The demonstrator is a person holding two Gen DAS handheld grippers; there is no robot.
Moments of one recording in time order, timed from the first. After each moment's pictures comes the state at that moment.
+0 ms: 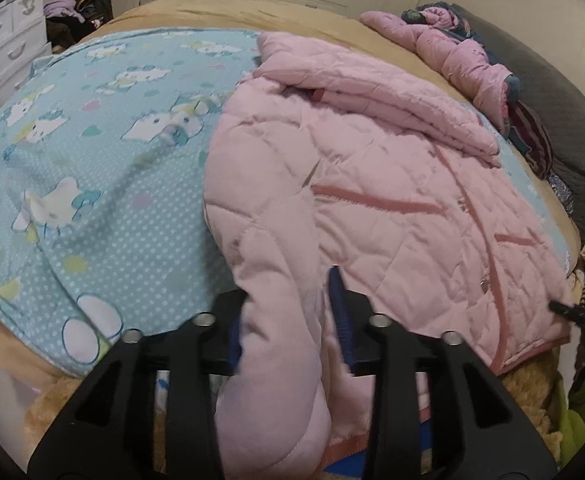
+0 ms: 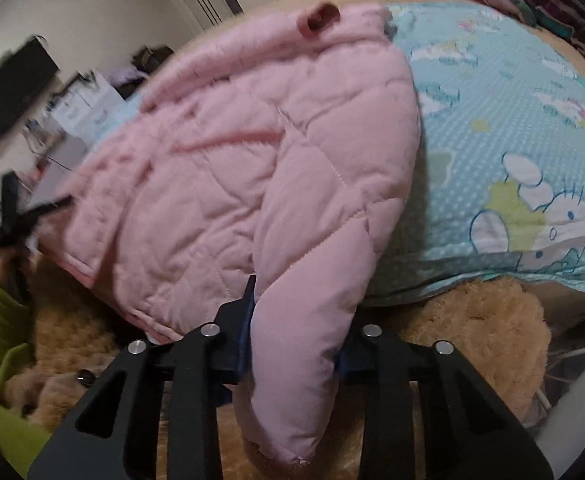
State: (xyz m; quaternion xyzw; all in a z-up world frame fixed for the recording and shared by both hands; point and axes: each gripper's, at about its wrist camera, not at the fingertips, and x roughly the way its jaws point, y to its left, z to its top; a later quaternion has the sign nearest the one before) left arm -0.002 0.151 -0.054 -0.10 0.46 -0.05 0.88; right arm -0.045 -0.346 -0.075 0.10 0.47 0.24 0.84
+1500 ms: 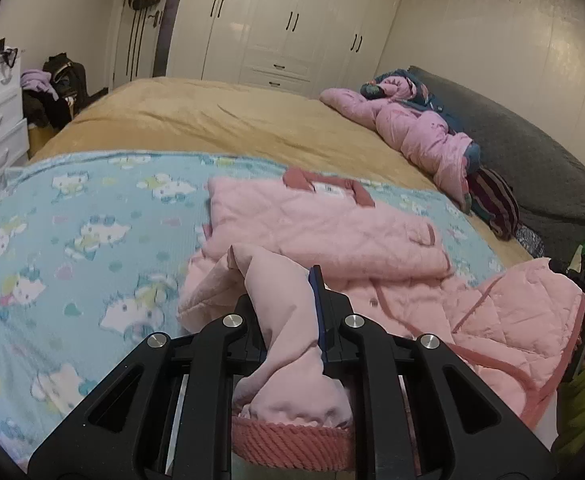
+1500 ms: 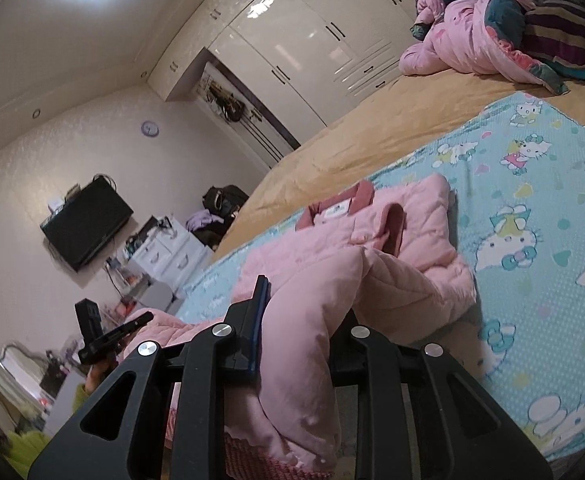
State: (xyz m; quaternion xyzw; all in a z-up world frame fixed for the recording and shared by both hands) left arm 0.075 0.136 0.083 -0.09 0.32 -0.10 0.94; right arm 0.083 -0.384 0.063 0.30 0.28 0.30 0.86
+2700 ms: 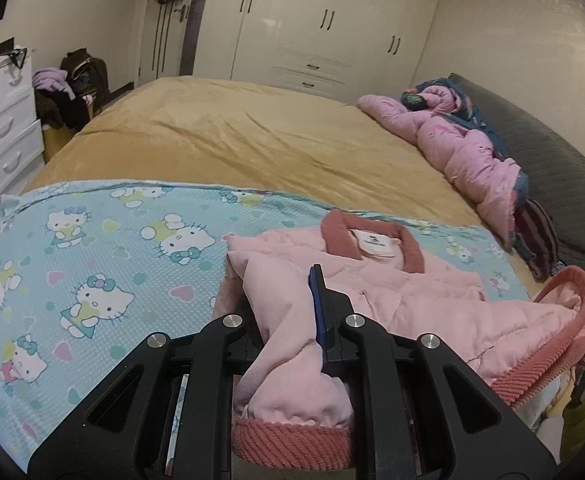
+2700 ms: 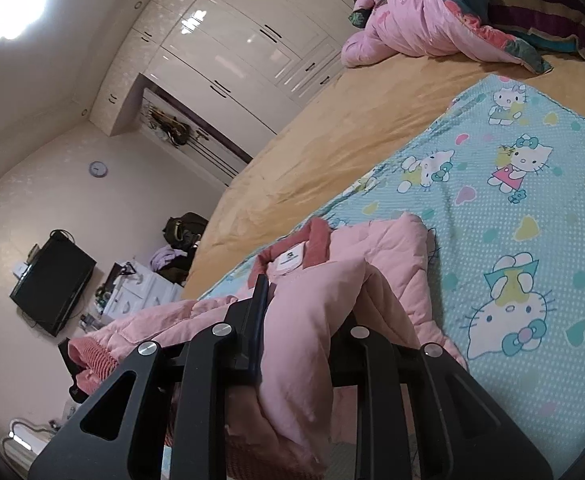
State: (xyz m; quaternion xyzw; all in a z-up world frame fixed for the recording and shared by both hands) left arm 0.220 0.151 0.101 -0.10 0.34 -0.03 0.94; right arm 0.239 -0.393 0.052 0.35 0.32 0.21 0.85
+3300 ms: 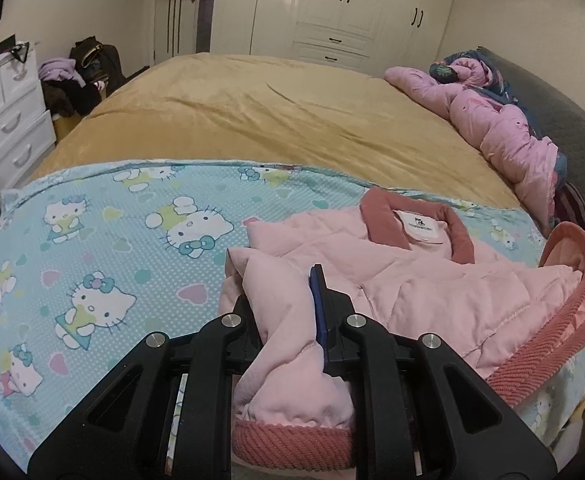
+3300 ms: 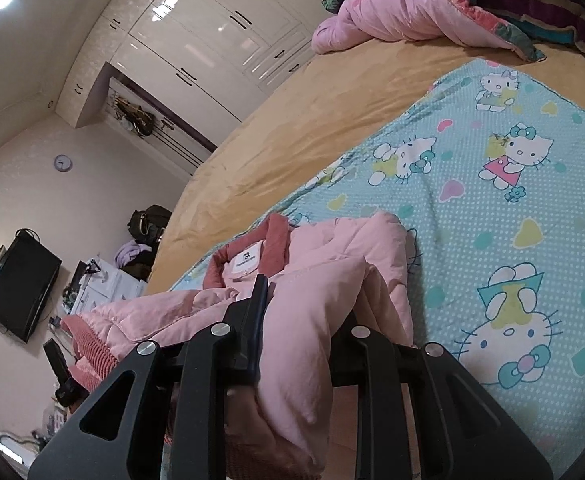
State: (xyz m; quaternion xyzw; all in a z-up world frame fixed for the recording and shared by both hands) left arm 0.275 0.153 0.056 -0.08 0.38 0.01 0.92; right arm 0.297 -0.381 0.014 0.33 0.36 0.17 0.85
